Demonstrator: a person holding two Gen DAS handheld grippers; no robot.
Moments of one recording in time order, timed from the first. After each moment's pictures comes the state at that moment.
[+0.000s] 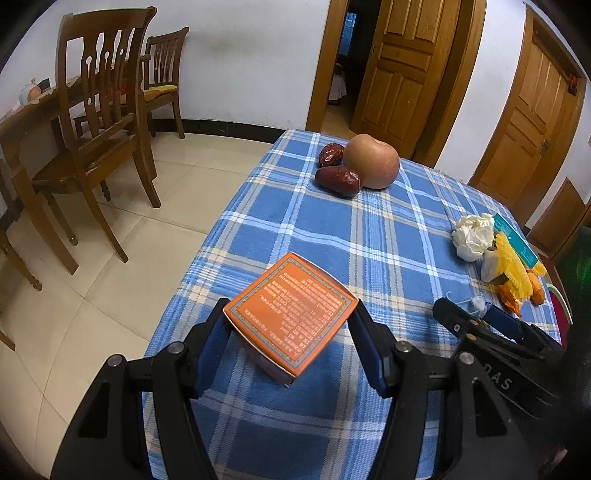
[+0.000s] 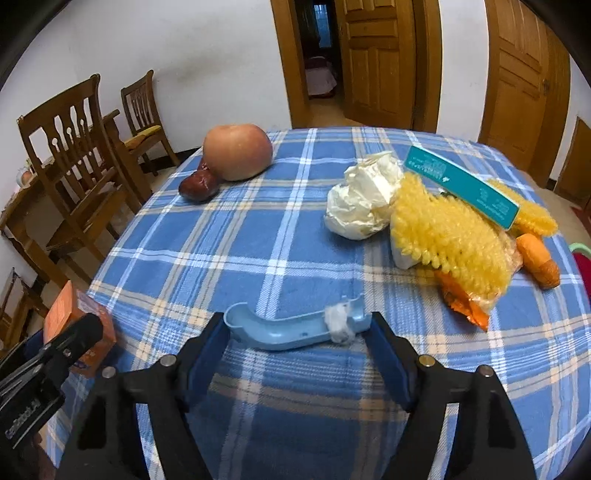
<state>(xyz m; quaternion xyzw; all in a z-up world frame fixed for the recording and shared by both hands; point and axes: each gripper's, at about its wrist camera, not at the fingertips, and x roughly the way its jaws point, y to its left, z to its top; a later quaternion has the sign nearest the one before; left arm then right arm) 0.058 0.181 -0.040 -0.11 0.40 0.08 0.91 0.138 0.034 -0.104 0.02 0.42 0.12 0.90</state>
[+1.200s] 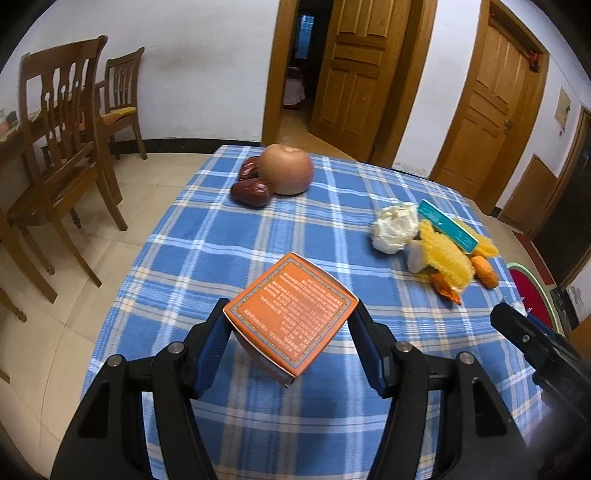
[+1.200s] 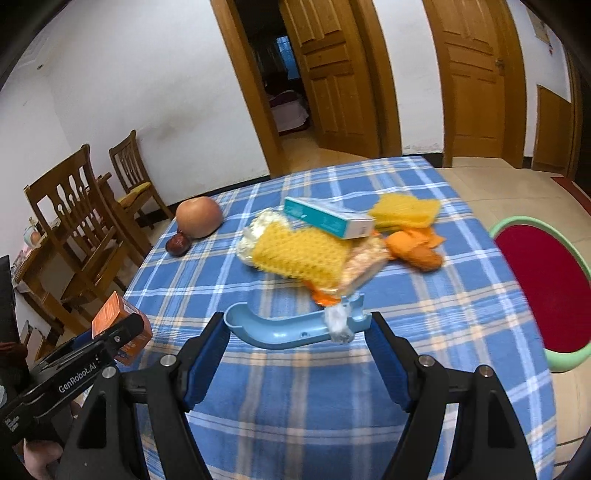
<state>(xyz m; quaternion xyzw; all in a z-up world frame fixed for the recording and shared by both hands) 0.056 0.108 -0.011 -0.08 0.38 0.01 0.92 0.074 -0.074 -0.051 0.10 0.36 0.08 0.92</state>
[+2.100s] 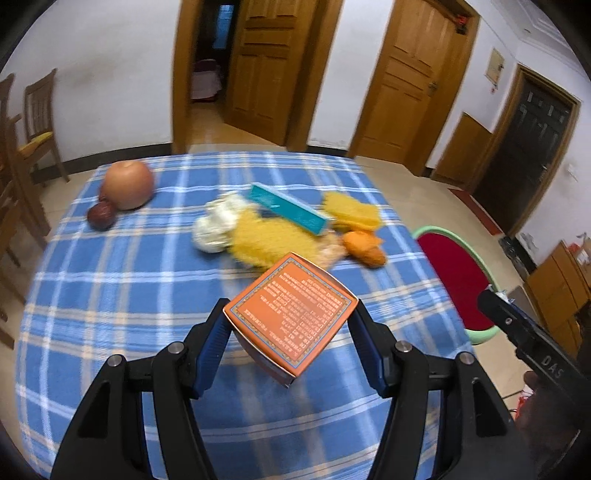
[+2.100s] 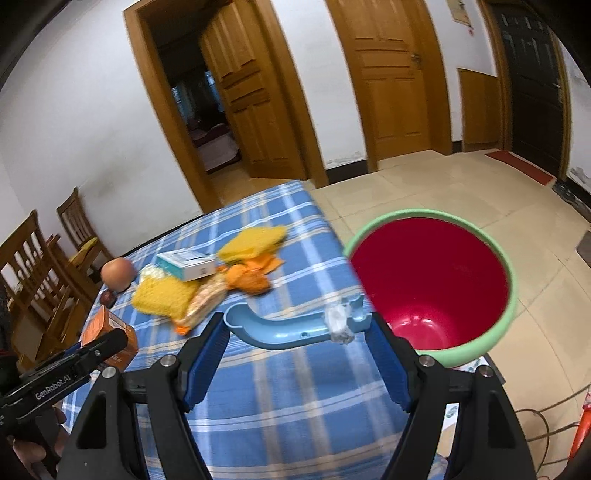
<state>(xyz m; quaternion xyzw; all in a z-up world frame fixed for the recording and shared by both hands) 0.073 -0.027 0.006 -0.05 0.40 -0.15 0.90 0.033 -0.215 -0.043 0.16 0.33 -0.05 0.93</state>
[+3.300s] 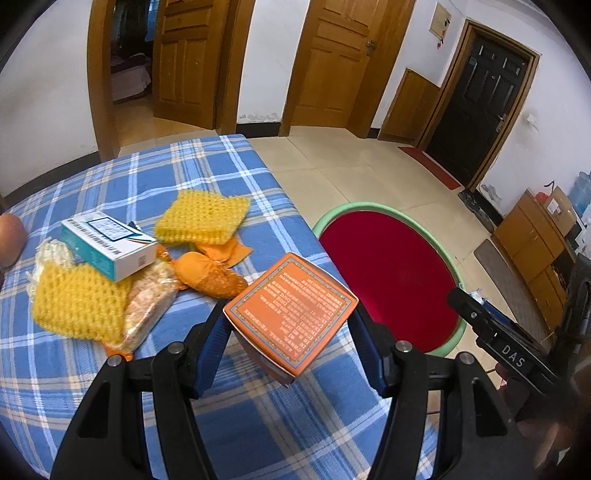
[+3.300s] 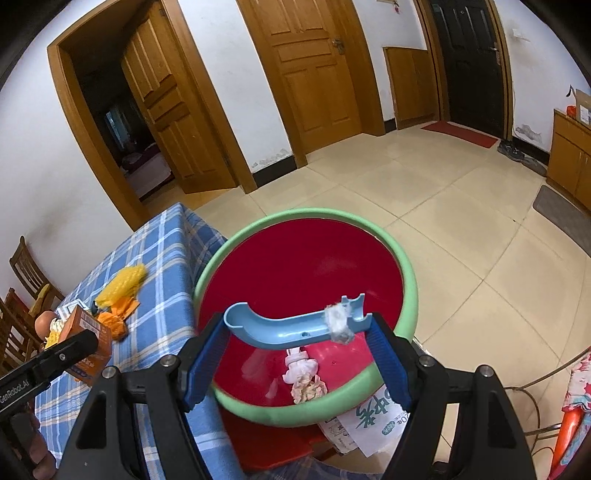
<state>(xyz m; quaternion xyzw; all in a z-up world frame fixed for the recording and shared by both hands) 0.119 -0.172 -0.009 0.01 0.43 -0.25 0.87 0.036 -0.354 -0.082 0.21 0.33 -0.15 0.90</state>
